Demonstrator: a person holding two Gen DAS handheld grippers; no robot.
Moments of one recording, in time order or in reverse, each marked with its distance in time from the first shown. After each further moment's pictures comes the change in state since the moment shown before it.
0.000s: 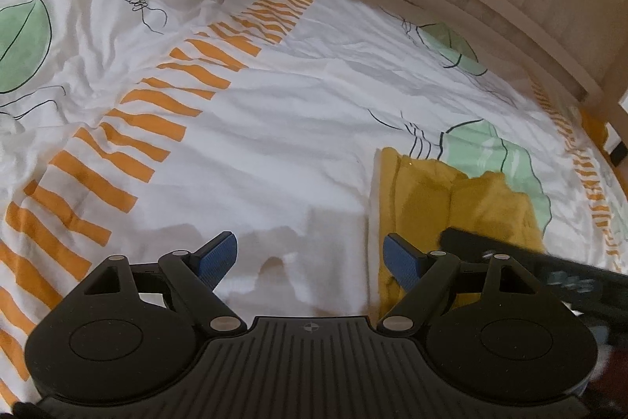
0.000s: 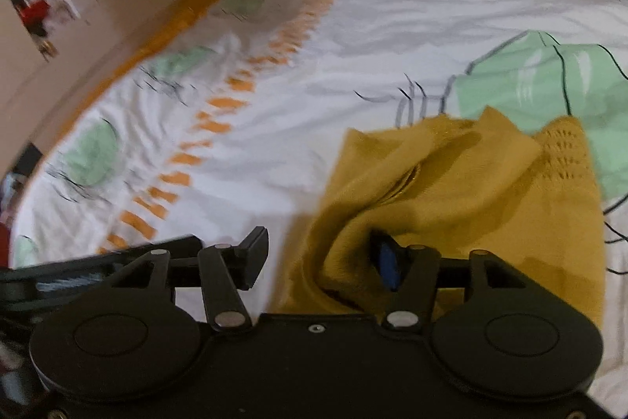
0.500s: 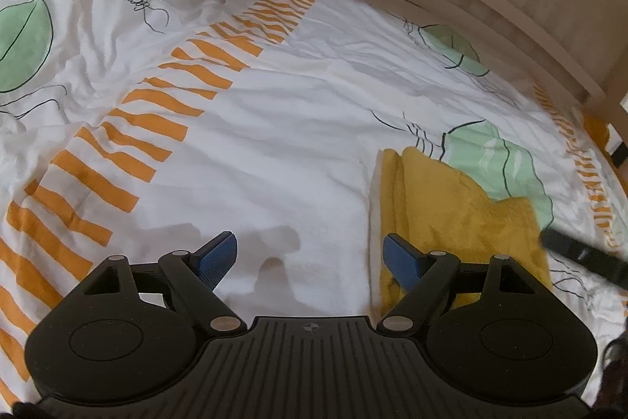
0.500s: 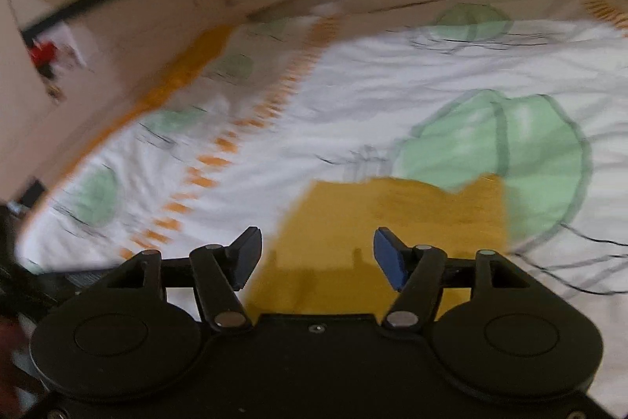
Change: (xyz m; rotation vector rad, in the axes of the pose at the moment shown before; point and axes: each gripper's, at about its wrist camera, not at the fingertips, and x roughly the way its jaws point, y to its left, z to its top) left arm 0.001 -0.001 0.000 0.007 0.002 0.002; right arm -0.049 -0.031 -0.009 -0.061 -0.116 -0.144
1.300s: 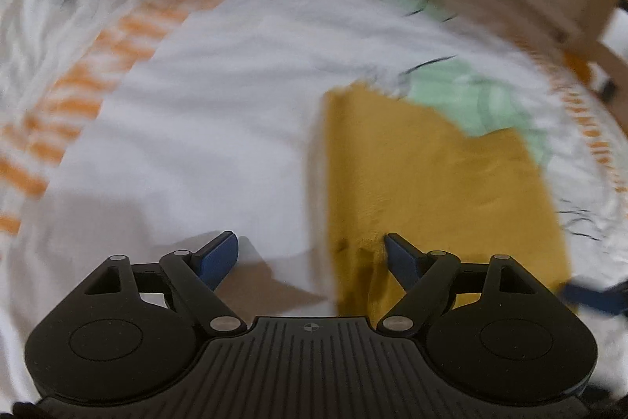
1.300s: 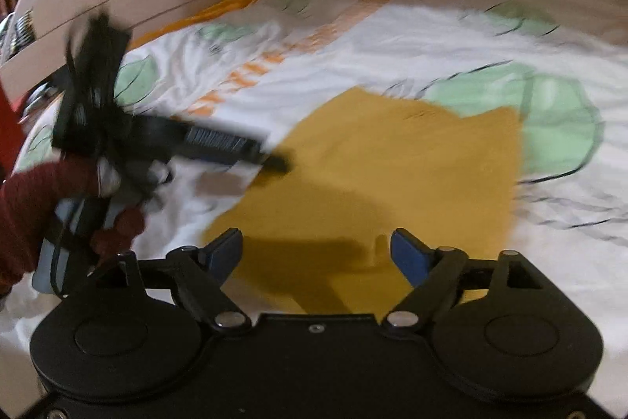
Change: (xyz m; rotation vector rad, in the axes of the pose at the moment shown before) left arm 0.052 -0.038 -0.032 0.117 0.073 -0.020; right arm -0.036 0.009 -0.062 -0.218 0.025 0.066
